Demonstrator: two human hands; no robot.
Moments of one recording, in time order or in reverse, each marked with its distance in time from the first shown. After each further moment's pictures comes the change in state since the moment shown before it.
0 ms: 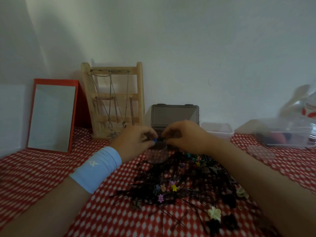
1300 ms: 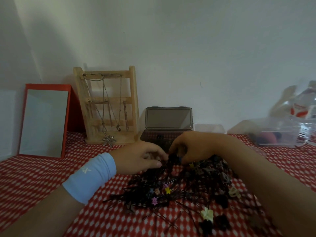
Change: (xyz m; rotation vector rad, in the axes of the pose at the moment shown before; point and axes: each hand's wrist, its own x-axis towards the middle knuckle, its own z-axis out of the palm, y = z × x) left_hand -0.007 0.021 0.006 -0.147 -0.457 0.062; right_hand -0.018 0.013 -0.028 -0.194 -0.484 0.079
